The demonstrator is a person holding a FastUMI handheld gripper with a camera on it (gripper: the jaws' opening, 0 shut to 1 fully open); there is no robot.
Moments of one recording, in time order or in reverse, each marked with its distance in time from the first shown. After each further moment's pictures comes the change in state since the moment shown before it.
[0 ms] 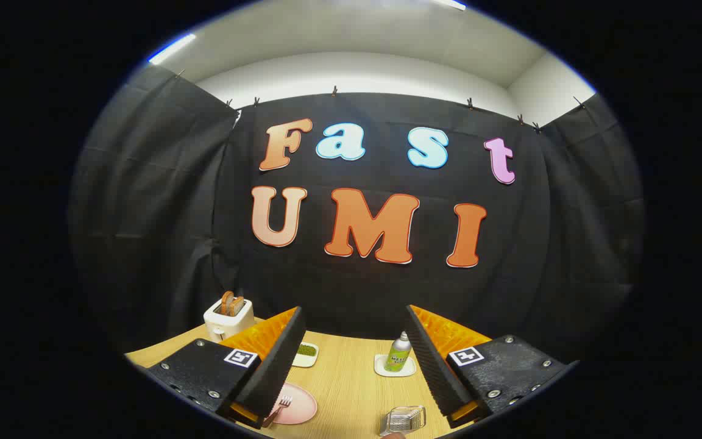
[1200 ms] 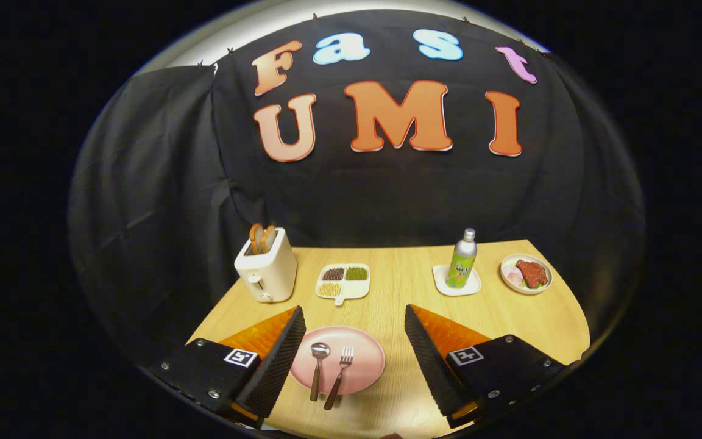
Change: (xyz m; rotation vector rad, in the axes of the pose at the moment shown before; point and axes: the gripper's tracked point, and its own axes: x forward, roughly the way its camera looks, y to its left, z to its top) arm 0.024 0.093 -0.148 0.167 0.558 0.126
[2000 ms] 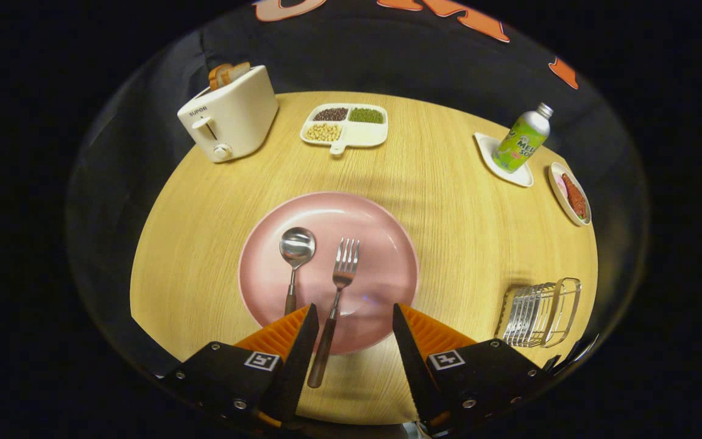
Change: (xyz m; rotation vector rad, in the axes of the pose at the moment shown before) arm 0.087 0.018 -0.181 -0.124 0.692 -0.056
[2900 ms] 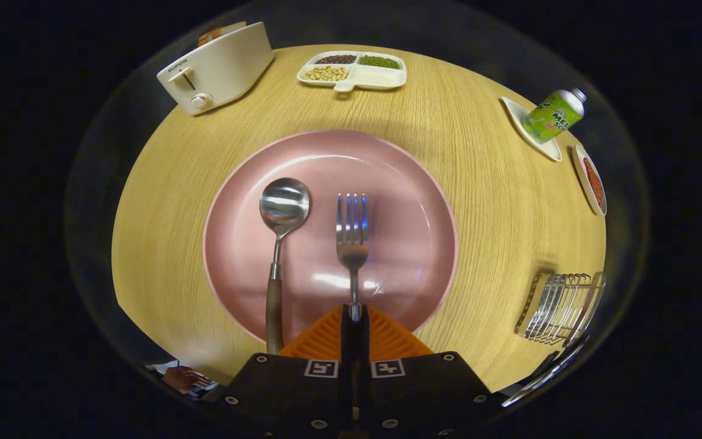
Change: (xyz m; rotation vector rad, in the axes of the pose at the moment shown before) arm 0.030 0.005 -0.026 -0.028 0.158 0.004
